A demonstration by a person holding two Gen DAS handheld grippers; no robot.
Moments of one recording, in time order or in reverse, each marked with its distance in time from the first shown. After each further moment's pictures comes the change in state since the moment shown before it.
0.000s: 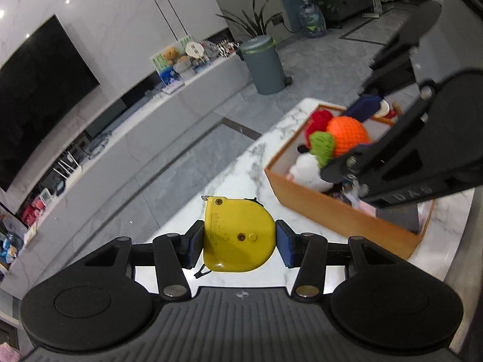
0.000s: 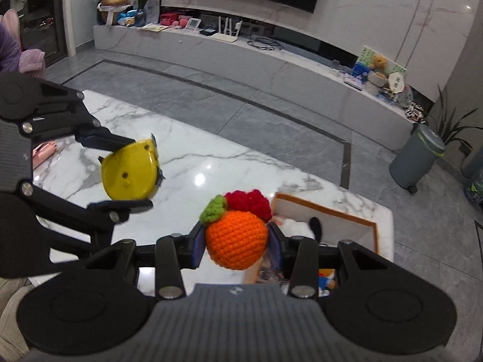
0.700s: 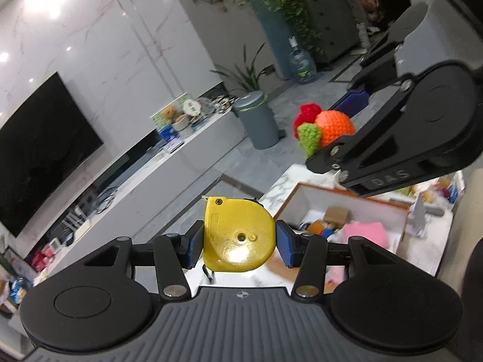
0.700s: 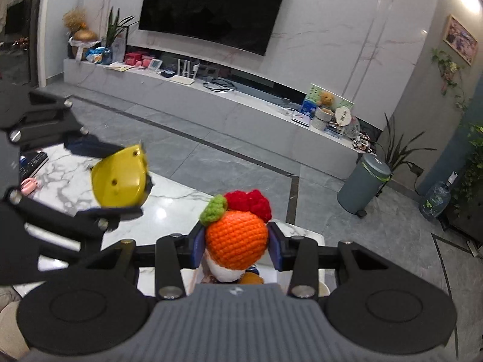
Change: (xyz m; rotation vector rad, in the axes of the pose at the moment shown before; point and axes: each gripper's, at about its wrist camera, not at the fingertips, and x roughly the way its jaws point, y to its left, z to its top) left arm -0.070 -0.049 0.064 0.047 -0.188 -0.001; right arm -0.132 -0.048 0.003 0.031 -0.147 -0.163
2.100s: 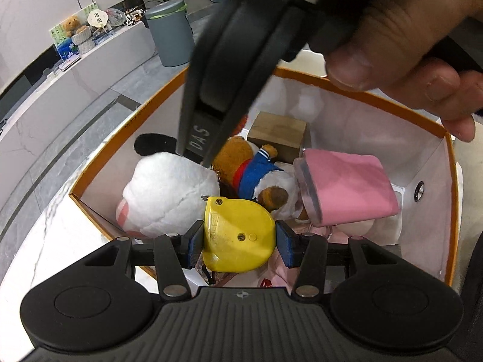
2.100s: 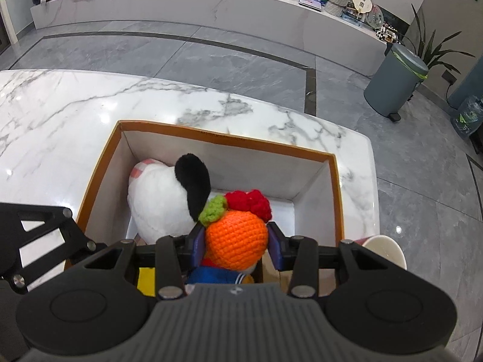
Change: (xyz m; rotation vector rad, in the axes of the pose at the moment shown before) left arm 0.266 -0.102 -0.088 -0.046 0.280 -0.359; right arm 0.317 -0.055 -0.102 0.090 0.382 0.072
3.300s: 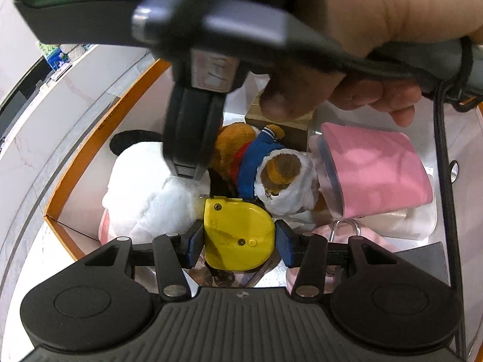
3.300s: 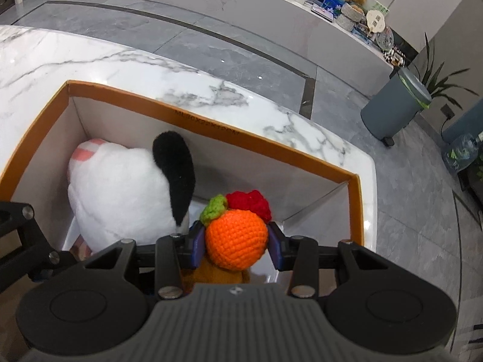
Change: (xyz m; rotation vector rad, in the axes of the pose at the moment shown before) left arm 0.020 -0.037 -0.006 0.087 0.048 0.036; right arm 0.065 0.005 0.003 -0.166 -0.010 -0.099
